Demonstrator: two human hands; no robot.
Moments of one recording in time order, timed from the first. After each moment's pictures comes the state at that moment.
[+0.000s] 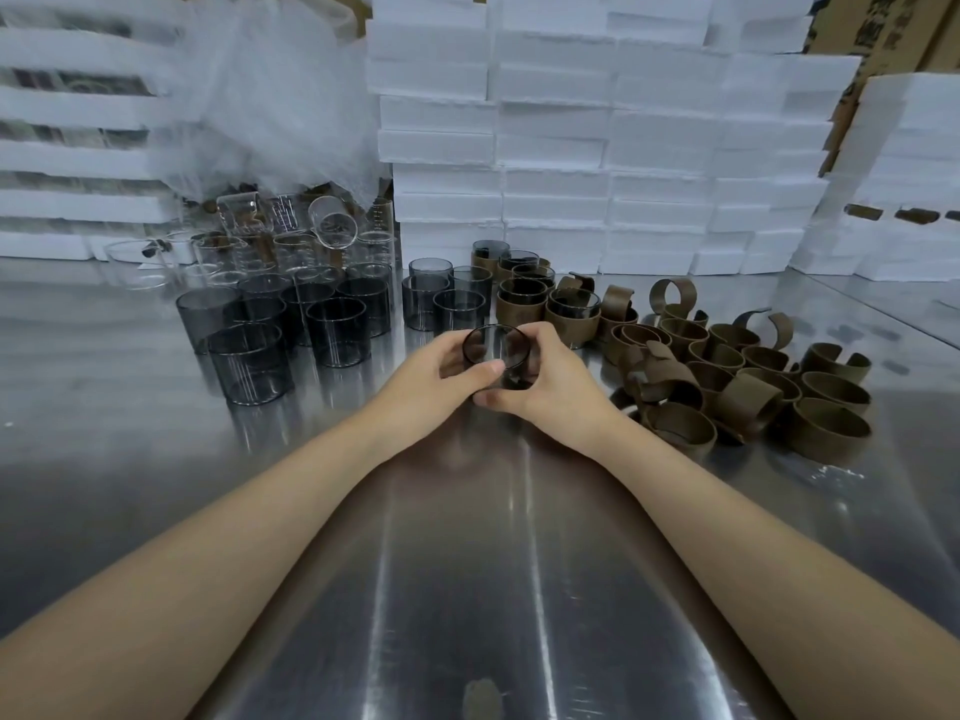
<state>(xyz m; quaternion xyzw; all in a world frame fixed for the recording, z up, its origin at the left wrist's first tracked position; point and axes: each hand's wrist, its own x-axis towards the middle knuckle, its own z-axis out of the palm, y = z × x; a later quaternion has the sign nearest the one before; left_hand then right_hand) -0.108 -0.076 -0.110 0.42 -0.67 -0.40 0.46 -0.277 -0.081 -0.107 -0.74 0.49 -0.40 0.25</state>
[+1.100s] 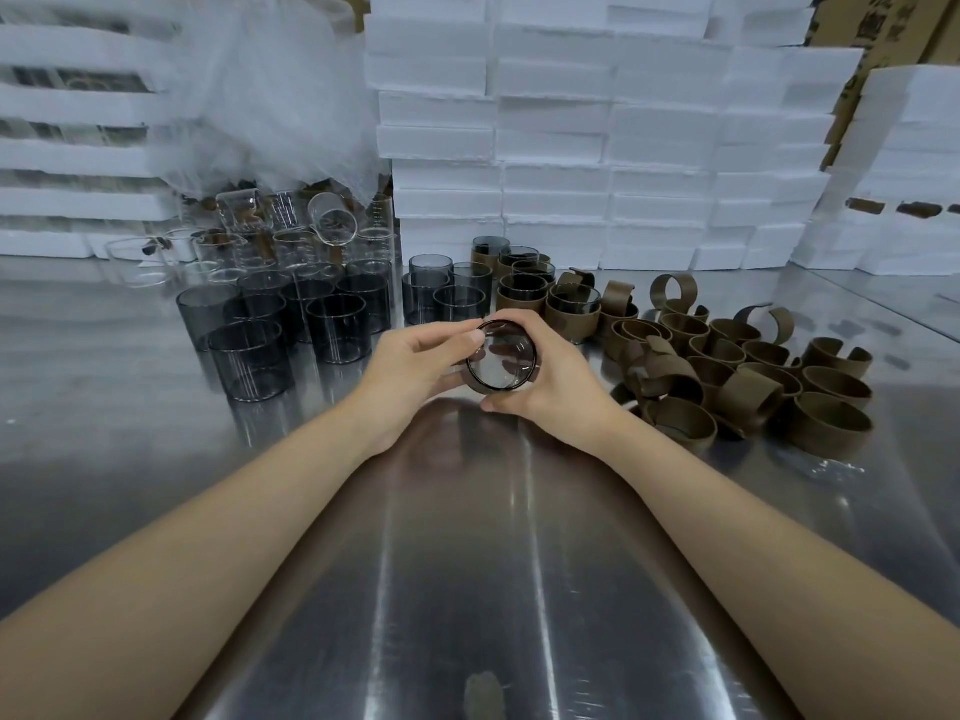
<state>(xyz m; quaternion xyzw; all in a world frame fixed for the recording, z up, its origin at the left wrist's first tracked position) -0.106 -0.068 -0.097 0.37 -0.54 -0.51 0.56 -0.278 -0.072 -0.100 -0.78 0.39 -0.43 0.25</state>
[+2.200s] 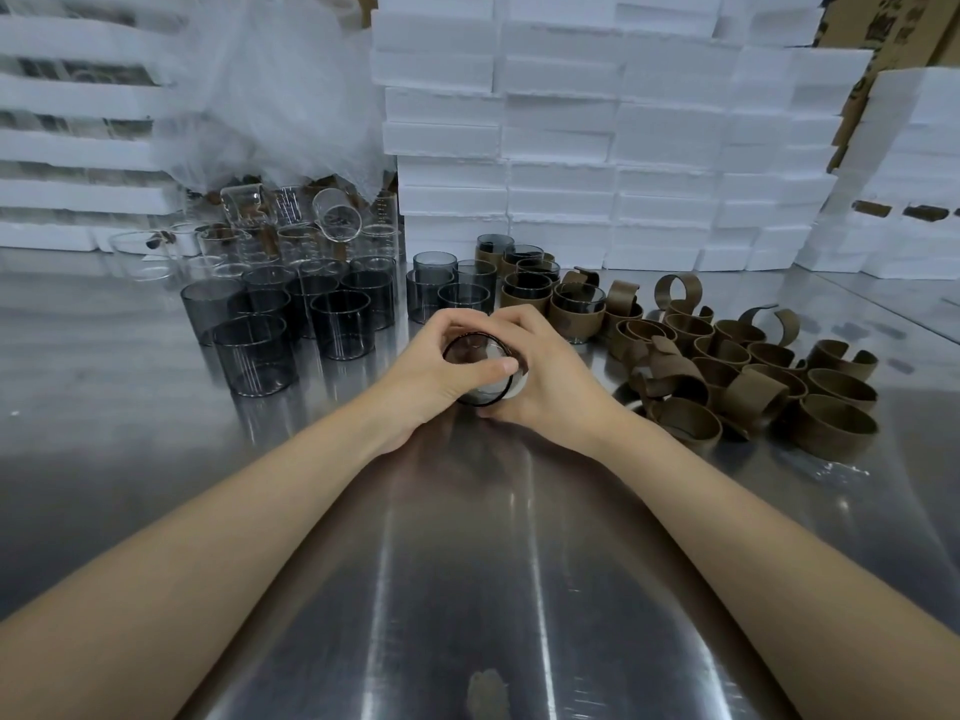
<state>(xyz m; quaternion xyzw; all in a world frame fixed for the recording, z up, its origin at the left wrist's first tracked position) -0.111 -0.068 -0.100 0.40 -0.61 -0.46 0.51 -0.272 -0.064 -0.090 -0.84 0.38 -0.35 0.16</state>
